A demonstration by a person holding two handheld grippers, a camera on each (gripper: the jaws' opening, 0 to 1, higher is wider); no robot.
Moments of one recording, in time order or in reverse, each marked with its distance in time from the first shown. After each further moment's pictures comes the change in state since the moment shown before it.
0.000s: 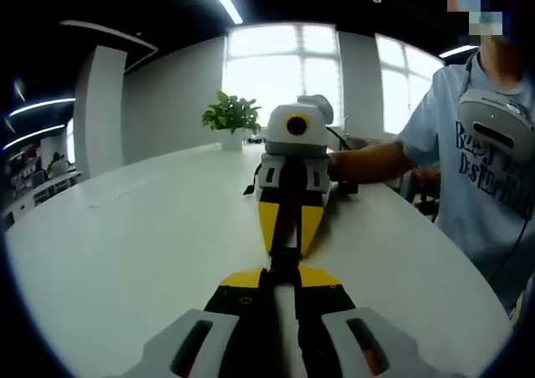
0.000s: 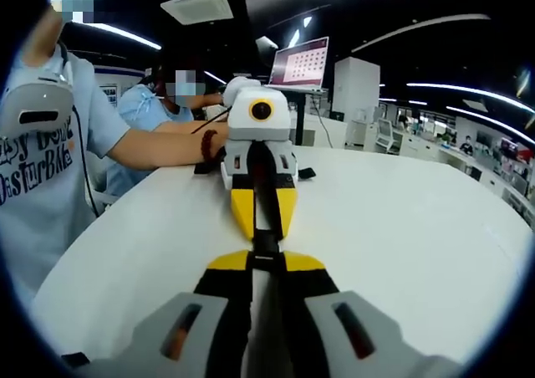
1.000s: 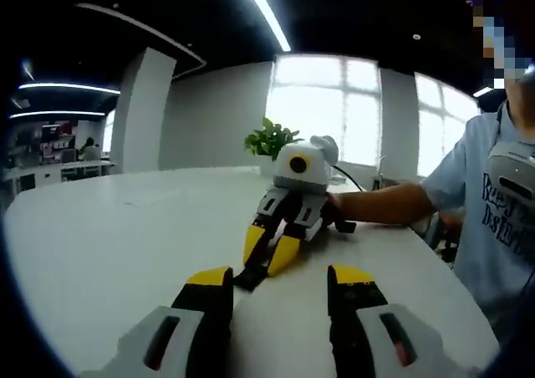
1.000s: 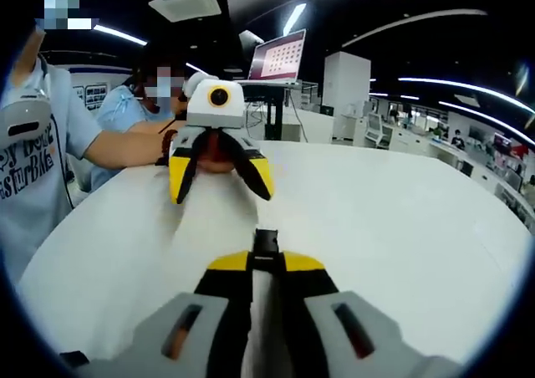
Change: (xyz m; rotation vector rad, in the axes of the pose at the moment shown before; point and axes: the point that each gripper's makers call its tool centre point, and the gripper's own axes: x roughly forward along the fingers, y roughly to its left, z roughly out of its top) left arm -0.015 0.034 0.026 -0.152 -0.165 0.143; right arm -0.004 -0.068 -0.009 0.019 0.024 -0.065
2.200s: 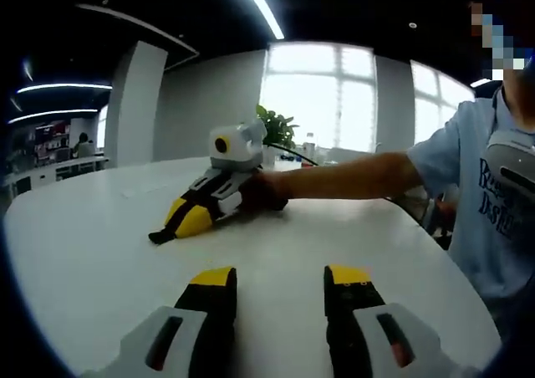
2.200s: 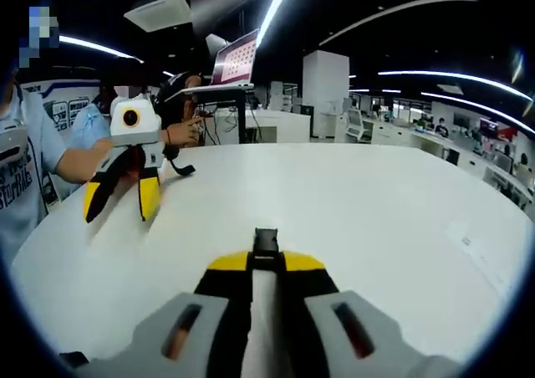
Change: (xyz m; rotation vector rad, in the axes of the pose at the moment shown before) left arm 0.007 -0.005 -0.013 0.013 0.075 -0.019; right arm 0.016 -0.073 -0.003 0.070 -0.017 -0.067
